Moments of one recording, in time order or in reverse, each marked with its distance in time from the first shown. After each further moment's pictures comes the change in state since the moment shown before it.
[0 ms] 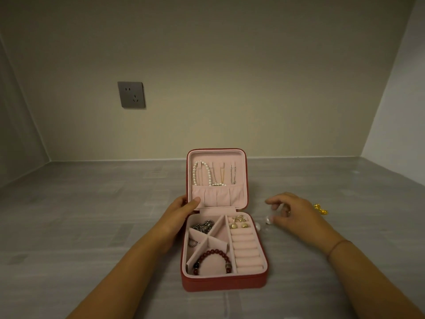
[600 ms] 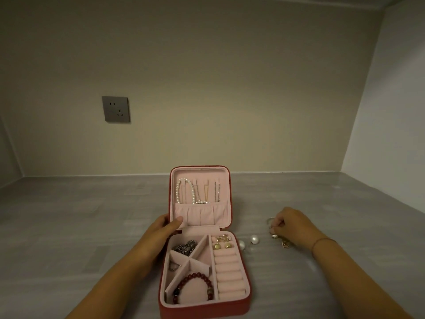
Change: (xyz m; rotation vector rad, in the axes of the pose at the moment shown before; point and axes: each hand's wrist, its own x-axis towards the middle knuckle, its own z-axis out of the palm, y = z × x) left_hand 0.007 -0.003 0.001 -0.045 0.006 0.014; right_hand 0.032 0.036 -0.023 -0.279 -0.175 0.242
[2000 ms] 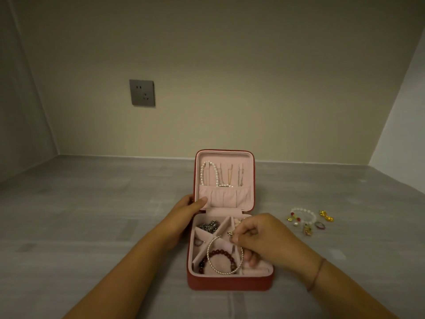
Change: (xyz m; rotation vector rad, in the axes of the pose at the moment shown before) left_hand 0.007 -0.003 -0.003 -0.039 -0.045 0.008; right_hand -0.091 -0.129 0.018 0.701 -0.342 -0.126
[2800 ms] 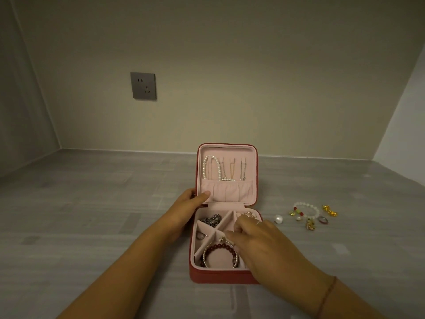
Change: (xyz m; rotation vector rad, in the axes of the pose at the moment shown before) left_hand 0.000 -0.001 -0.001 0.057 -0.001 0.017; right_hand -0.013 0.019 0.021 -1.162 0.262 -0.580
